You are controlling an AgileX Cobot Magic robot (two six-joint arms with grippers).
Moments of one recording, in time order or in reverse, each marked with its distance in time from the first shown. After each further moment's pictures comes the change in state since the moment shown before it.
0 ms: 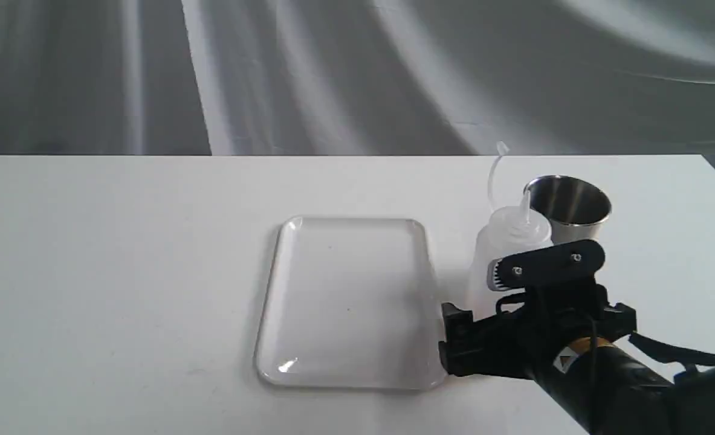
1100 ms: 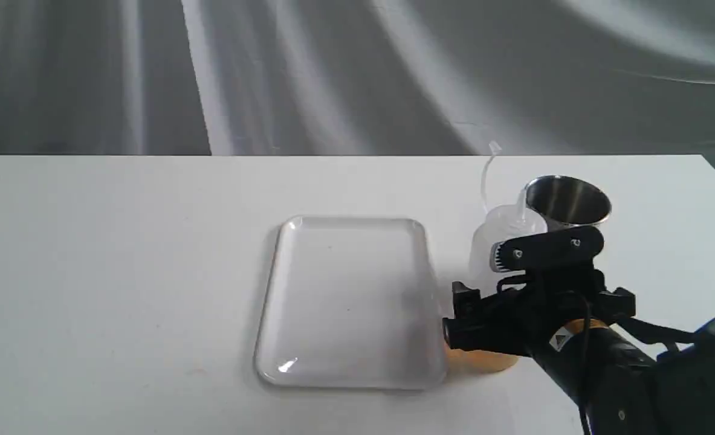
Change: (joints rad) left arm 0.000 0.000 0.000 0.000 0.000 0.000; right arm -0.050 0.069 -0.063 -0.014 -0.045 0.000
